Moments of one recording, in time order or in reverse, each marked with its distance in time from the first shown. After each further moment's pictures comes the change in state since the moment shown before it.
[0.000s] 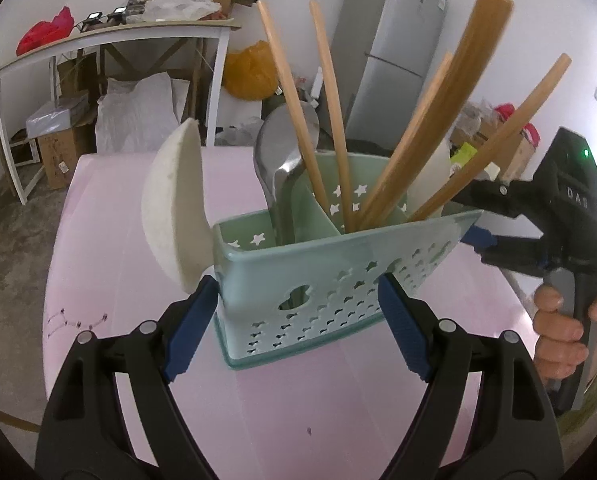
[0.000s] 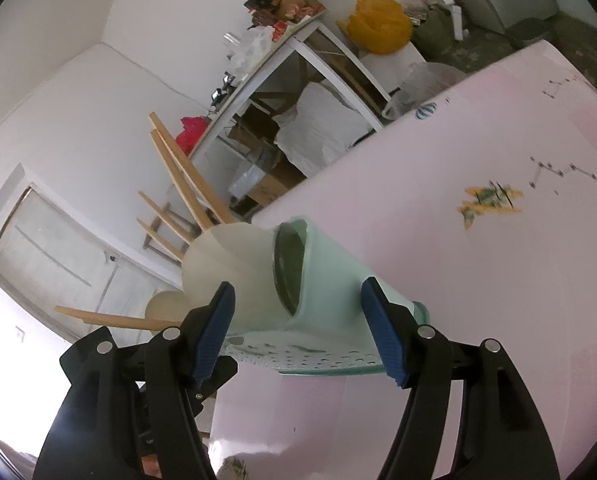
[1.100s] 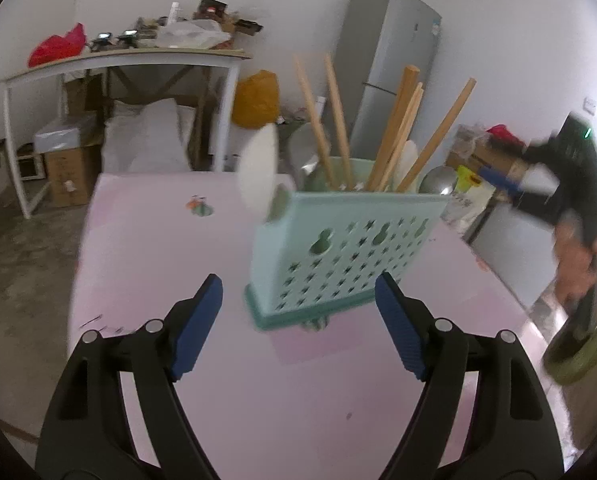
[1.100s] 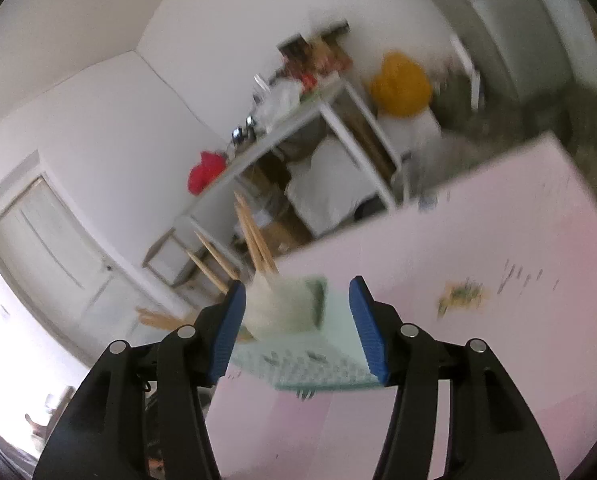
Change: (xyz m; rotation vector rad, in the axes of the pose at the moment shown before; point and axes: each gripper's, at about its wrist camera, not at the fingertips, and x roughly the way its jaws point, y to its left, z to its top) left arm -0.029 0.028 -0.019 0.004 -0.125 -0.027; right arm -0.047 0.007 0.035 -0.130 -0.148 0.017
